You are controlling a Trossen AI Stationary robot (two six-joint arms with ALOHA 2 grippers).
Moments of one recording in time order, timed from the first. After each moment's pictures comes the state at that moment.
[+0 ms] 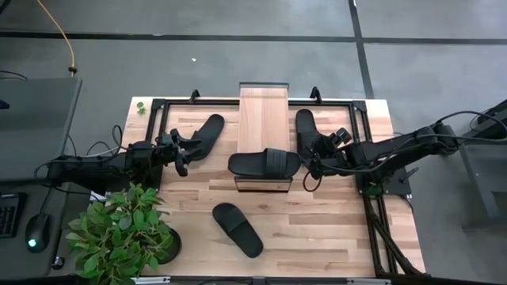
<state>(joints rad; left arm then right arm) 0.24 0.22 0.01 0.23 -0.22 -0.27 0.19 1.22 0.93 -1.01 0.85 0.76</state>
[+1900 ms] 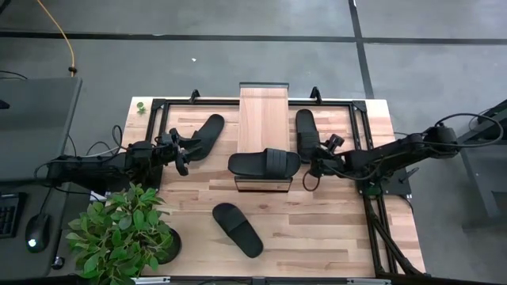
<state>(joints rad) 0.24 0.22 0.01 0.23 -0.25 -0.26 0.05 1.22 0.44 -0.37 0.80 0.27</state>
